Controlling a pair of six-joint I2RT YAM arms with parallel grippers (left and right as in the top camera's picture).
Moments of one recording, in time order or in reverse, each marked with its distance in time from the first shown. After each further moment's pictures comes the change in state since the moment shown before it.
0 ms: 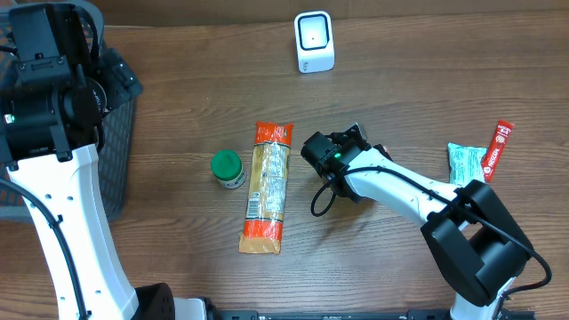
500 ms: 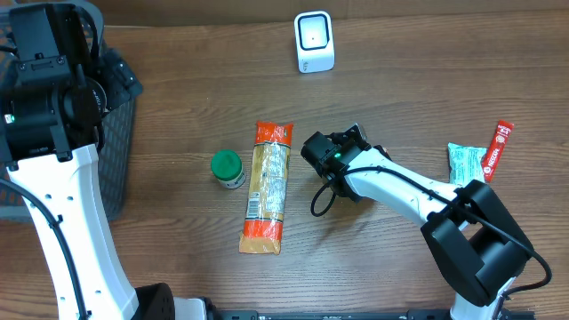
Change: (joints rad) left arm 0.000 0.000 0.000 0.000 0.000 0.000; right arm 0.000 0.000 0.000 0.000 -0.010 0.000
